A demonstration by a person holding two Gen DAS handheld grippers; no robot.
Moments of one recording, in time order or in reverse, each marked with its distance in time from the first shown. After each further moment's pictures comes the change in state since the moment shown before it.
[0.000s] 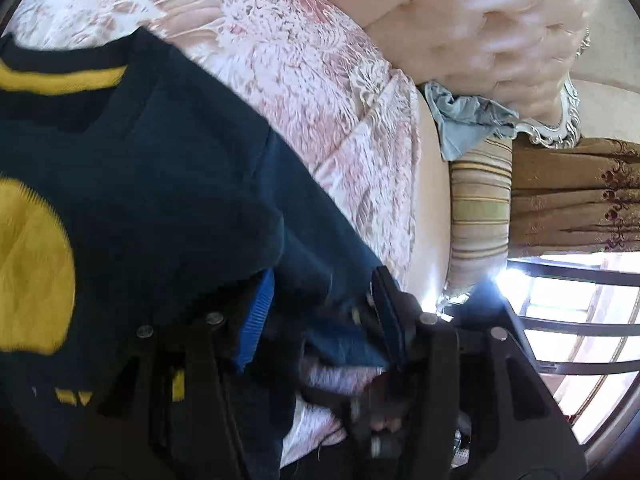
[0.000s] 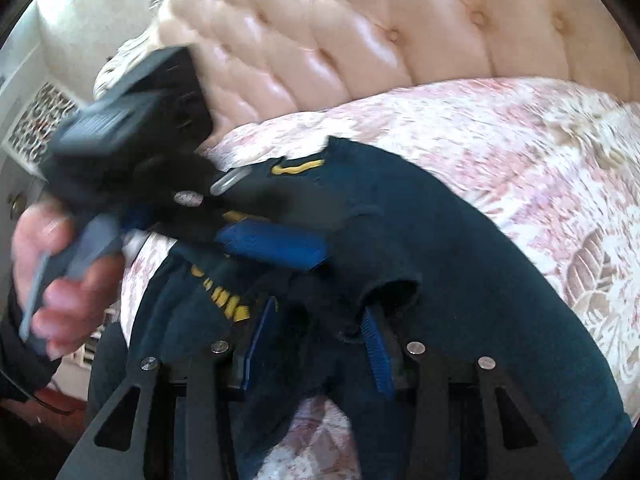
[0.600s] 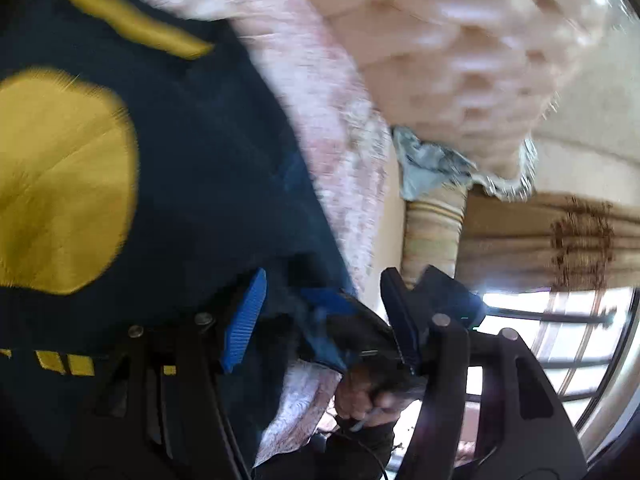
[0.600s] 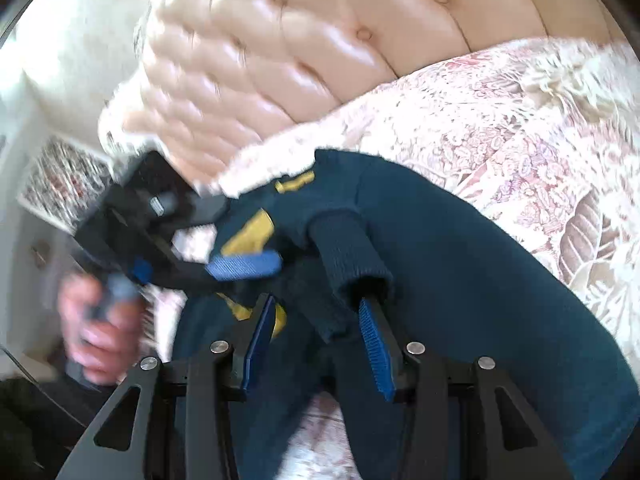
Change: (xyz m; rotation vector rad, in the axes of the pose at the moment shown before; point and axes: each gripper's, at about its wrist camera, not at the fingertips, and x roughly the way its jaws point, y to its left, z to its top) left arm -0.026 0.051 -0.032 -0.171 -0.133 -0.236; right arm -0.008 -0.042 0.002 0.259 -0.053 0.146
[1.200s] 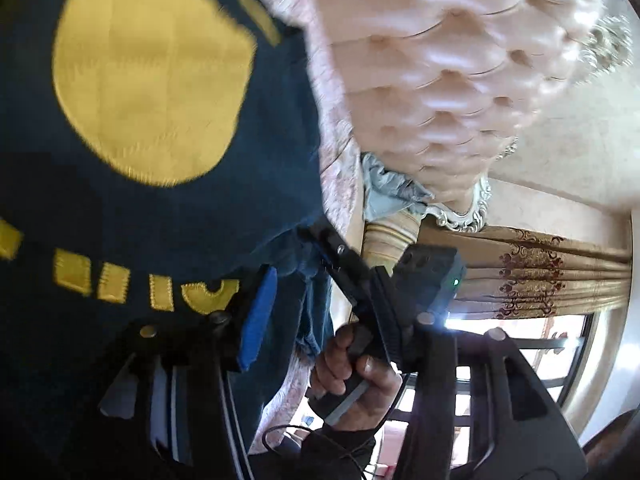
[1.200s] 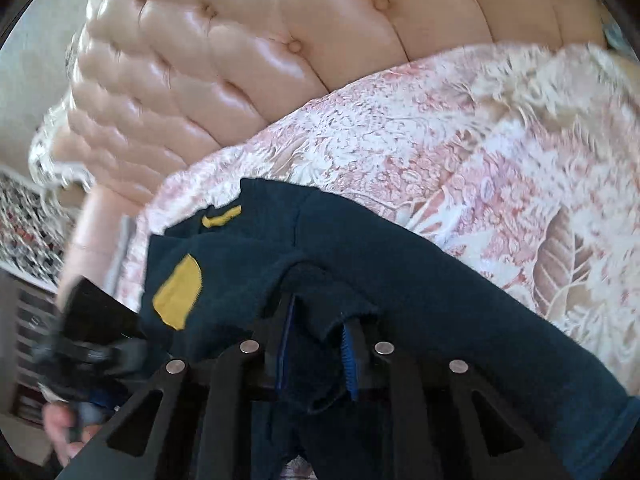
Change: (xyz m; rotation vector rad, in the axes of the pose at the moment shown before) left arm -0.038 0.039 -0.040 -0.044 -0.125 -0.220; right arm 0.019 0.013 0.013 0.016 -0.051 -0.335
